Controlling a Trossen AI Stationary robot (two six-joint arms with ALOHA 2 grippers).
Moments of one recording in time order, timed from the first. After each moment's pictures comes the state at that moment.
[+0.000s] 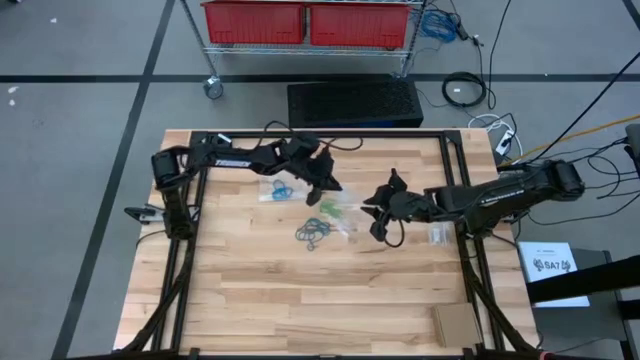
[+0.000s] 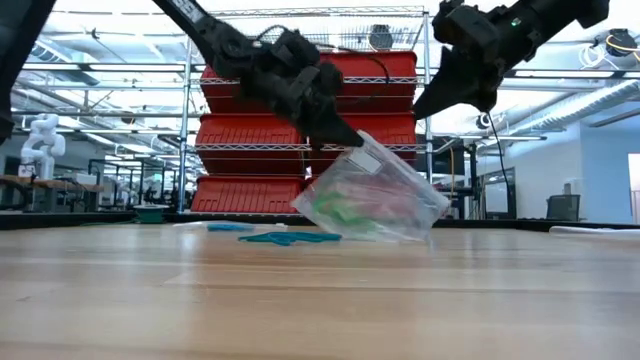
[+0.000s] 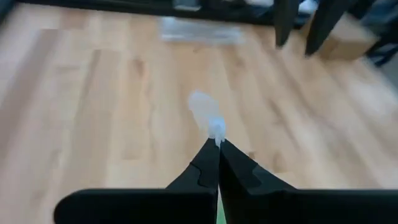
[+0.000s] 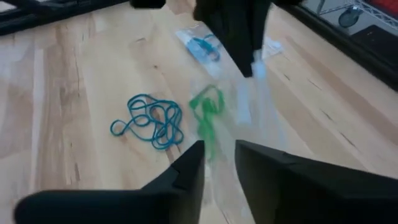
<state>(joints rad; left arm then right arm) 0.38 1.80 1.18 0.02 0.55 0.19 0.11 1.16 0.71 -0.20 0.39 0.40</state>
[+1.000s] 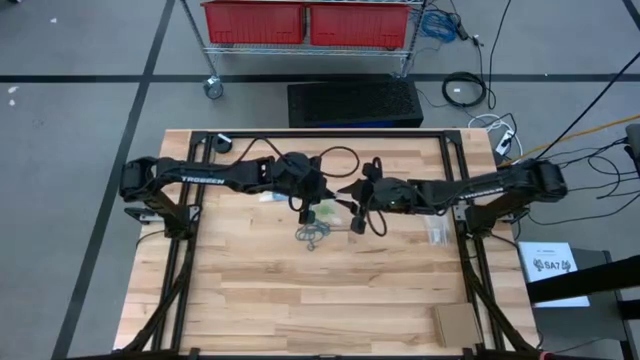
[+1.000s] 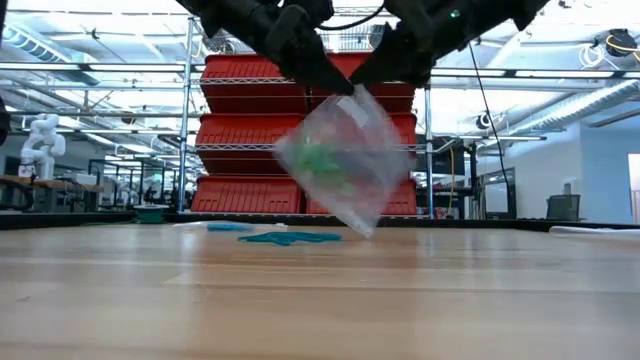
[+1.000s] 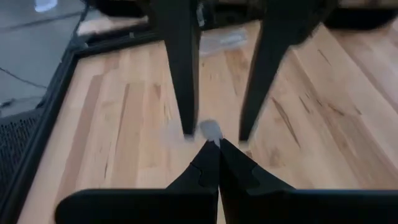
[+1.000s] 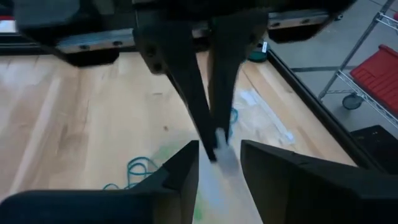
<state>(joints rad) 0.16 1.57 1.15 -0.12 0.15 0.30 0.02 1.37 0.87 0.07 0.29 0.04</state>
